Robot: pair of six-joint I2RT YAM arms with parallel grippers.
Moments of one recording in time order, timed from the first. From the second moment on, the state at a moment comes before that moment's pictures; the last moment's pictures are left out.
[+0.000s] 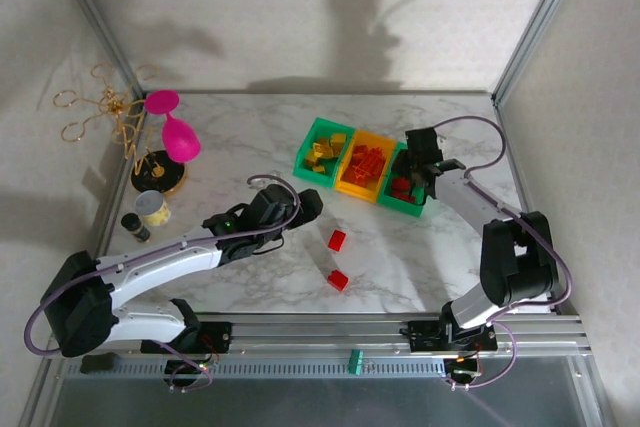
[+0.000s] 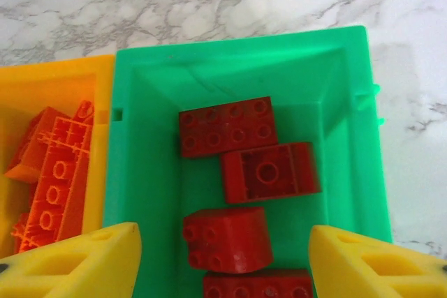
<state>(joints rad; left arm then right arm) -0.84 1.25 0.79 -0.22 -0.27 -1.07 0.30 1.55 1.03 -0.36 0.21 0.60</state>
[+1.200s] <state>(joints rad) -0.85 1.05 0.59 -0.33 -0.34 -1.13 0.96 1.57 0.86 -0.47 0.16 0.87</state>
